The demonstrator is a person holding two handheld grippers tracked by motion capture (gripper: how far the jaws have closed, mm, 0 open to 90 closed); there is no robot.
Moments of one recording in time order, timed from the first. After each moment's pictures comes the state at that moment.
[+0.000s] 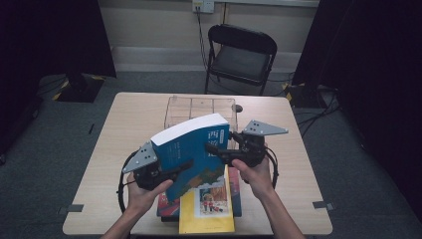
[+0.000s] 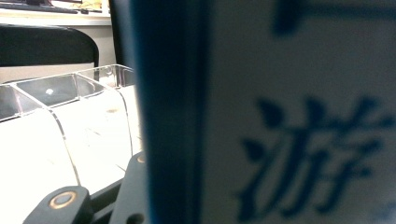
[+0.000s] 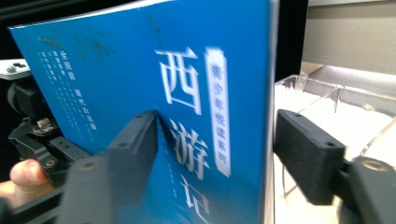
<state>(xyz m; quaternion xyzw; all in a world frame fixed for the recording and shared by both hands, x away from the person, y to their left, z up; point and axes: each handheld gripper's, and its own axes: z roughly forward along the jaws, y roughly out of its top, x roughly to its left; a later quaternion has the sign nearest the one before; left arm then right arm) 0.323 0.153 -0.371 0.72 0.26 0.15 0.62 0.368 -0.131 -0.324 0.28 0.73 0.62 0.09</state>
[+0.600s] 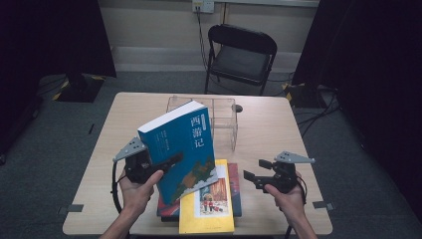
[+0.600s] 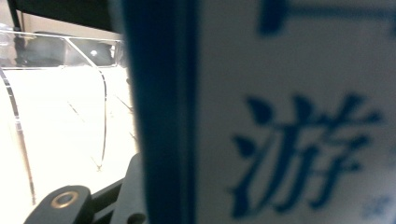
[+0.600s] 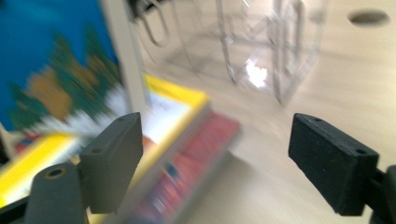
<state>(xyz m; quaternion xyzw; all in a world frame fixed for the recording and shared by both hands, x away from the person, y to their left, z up) 0.332 0.175 -0.369 0.68 0.38 0.11 0.62 0.345 -0.230 -0.413 0.42 0.75 0.50 0.11</state>
